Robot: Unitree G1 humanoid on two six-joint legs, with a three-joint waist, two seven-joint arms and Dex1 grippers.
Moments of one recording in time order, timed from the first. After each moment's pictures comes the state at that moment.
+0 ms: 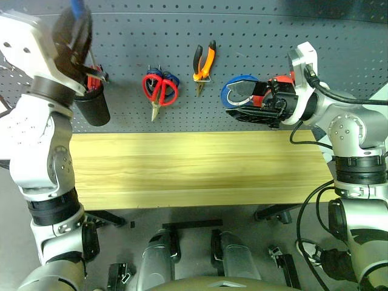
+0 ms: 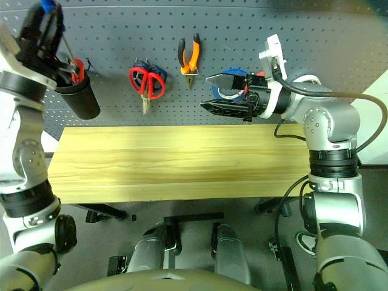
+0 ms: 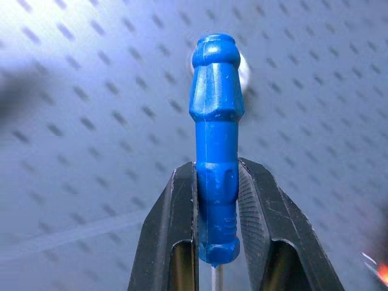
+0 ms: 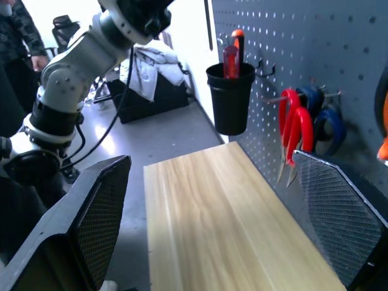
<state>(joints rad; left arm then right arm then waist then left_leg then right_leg) -0.65 0.49 0.36 -0.30 -0.29 0.28 -0.29 -0.85 -0.63 -0.06 0.09 0.67 0.71 1.21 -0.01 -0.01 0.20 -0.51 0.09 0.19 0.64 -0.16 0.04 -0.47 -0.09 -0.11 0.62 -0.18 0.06</state>
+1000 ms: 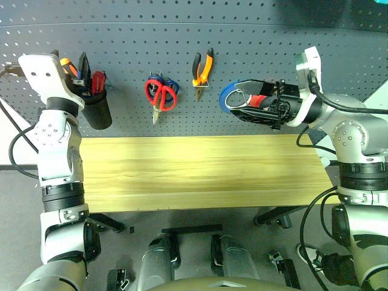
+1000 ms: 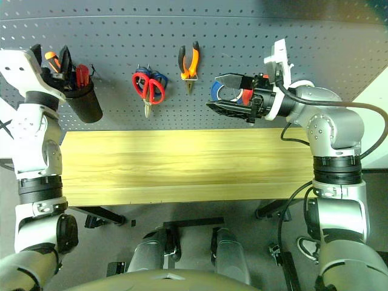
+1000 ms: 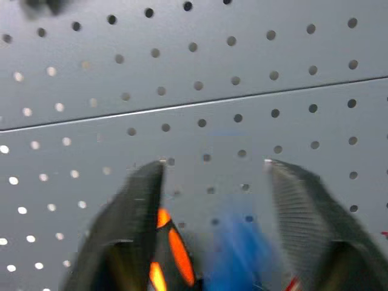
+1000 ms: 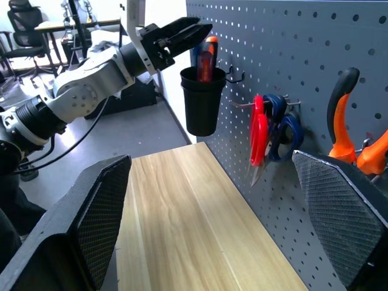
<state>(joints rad) -0.63 0.47 0.34 0.12 -0.19 0.06 -0.15 -0.80 -0.65 -0.08 0.06 0.64 0.65 1.17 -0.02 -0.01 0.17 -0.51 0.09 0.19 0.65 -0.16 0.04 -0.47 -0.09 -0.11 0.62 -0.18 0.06</state>
